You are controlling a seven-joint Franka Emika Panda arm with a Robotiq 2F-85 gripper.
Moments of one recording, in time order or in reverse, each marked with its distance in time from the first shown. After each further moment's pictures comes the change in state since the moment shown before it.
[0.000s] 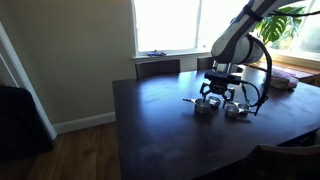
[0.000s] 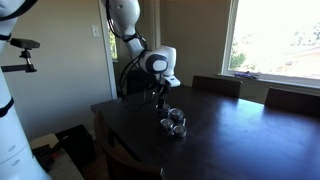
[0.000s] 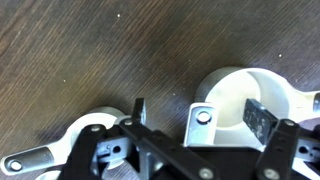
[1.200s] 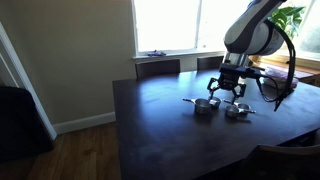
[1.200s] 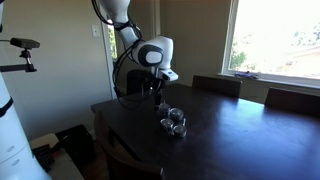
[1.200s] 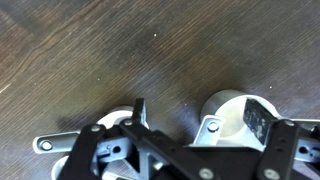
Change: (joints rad) arm -0.042 -0.175 0.031 -0.163 0.029 -0.003 -0.223
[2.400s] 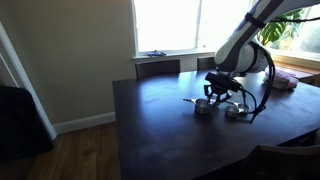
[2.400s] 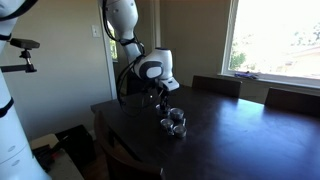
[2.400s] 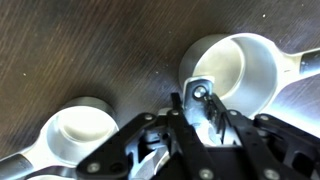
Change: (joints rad) arm 0.028 0.176 -0.004 0.069 0.055 0.306 0.229
